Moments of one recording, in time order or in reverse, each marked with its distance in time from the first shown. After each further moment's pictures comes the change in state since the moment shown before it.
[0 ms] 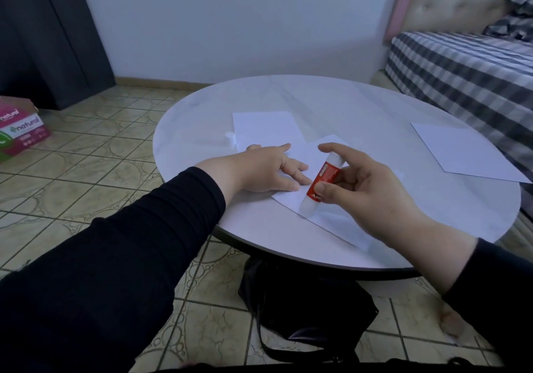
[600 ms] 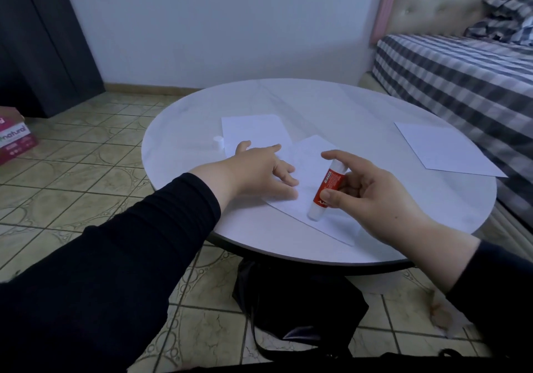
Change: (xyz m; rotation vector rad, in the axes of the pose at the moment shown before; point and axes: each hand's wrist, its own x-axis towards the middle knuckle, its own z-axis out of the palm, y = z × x) left_hand 0.002 0.014 0.009 0.088 0.103 -0.088; right_hand -0.013 0.012 -0.025 -0.059 -0.014 0.000
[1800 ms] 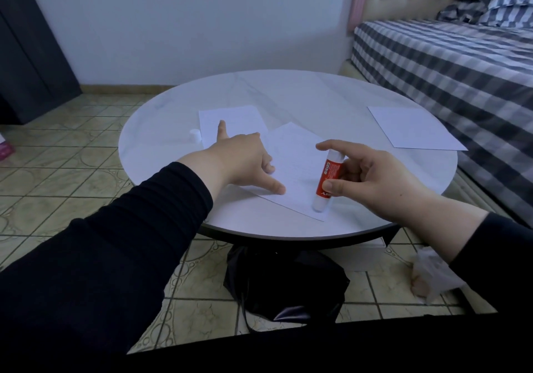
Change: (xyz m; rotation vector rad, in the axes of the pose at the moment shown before) left_hand 0.001 0.033 -0.002 0.301 -0.033 -0.082; right_hand -0.025 0.002 -0.041 -0.020 -0.050 0.048
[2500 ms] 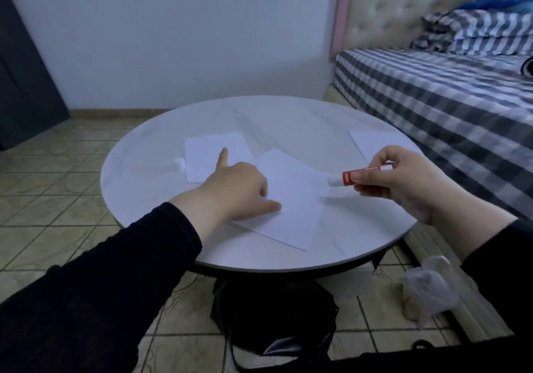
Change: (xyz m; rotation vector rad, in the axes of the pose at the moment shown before) left_hand 0.002 0.022 -0.001 0.041 0.144 0.077; right_hand 0.014 0.005 -0.071 0.304 0.295 0.239
